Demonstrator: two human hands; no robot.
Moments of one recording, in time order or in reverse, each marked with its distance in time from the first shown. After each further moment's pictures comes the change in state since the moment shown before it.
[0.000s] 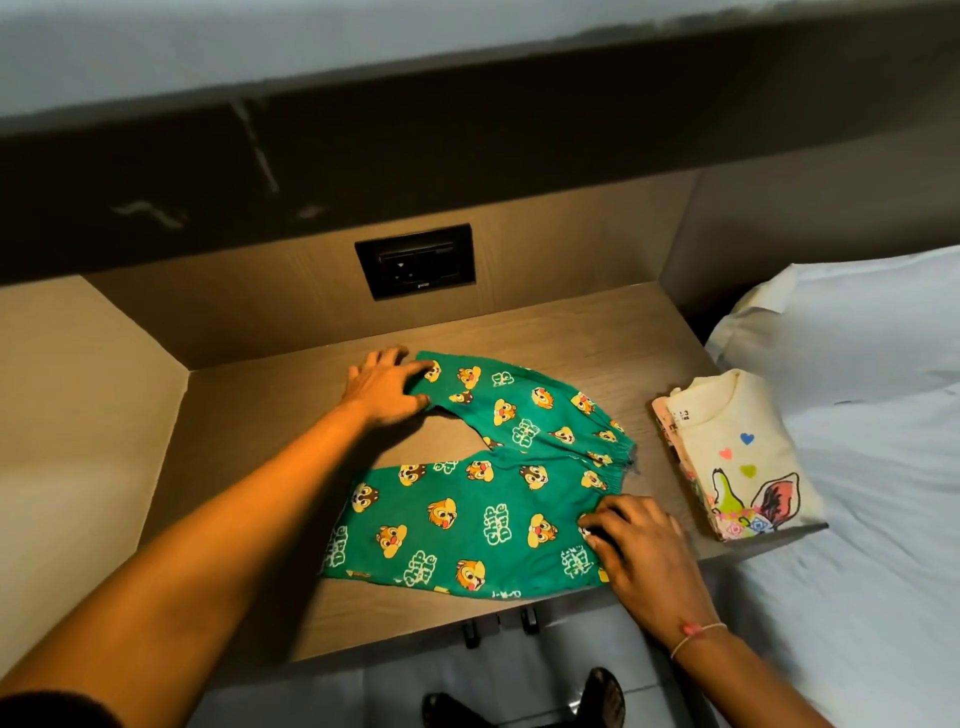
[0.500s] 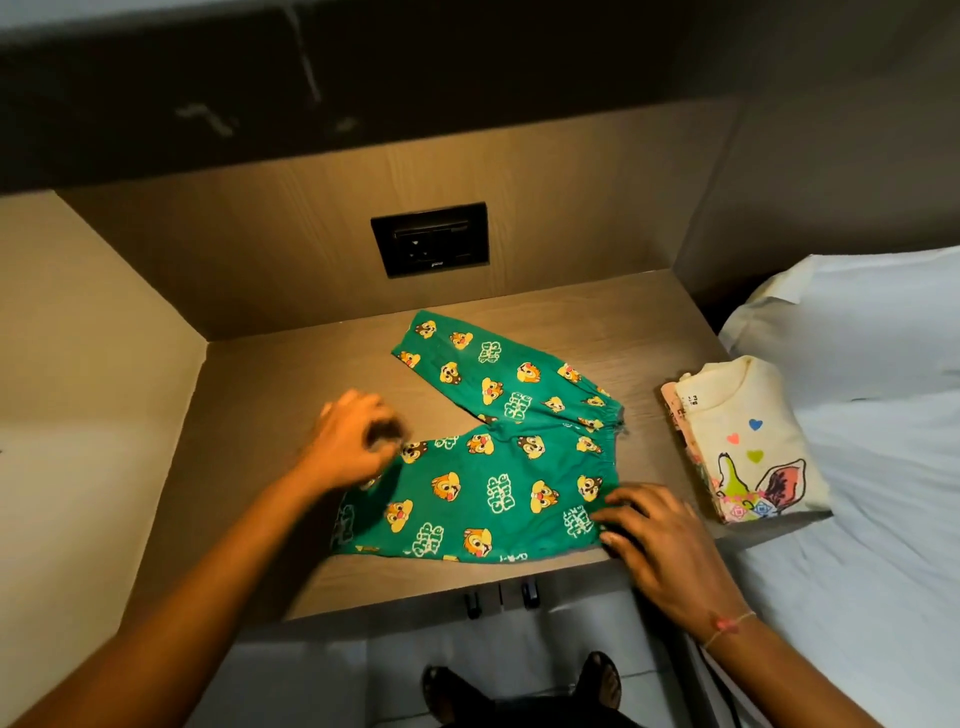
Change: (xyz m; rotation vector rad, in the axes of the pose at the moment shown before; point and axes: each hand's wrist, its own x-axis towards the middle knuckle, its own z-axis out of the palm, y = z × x) left_hand -0.129 -0.004 0.003 -0.304 0.136 0.099; right_hand -0.011 0.024 -0.006 0.005 0.001 -0.195
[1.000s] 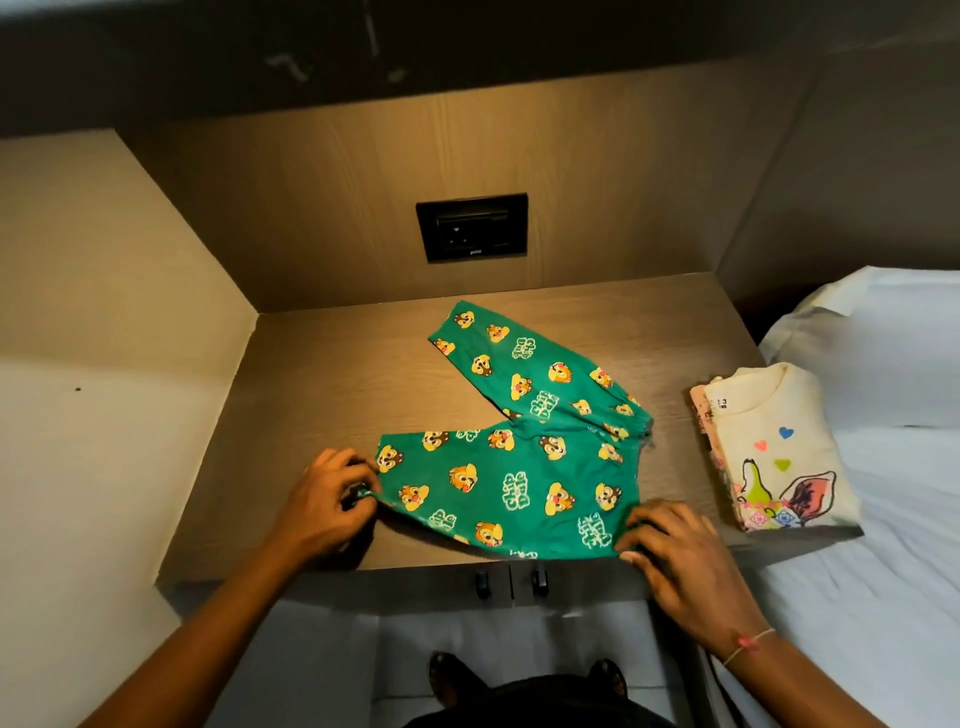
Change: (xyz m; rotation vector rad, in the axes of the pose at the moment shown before) left_hand -0.110 -0.014 0.029 -0.165 0.102 -0.144; right_hand -0.014 0.003 -0.008 0.085 -0.061 -0.111
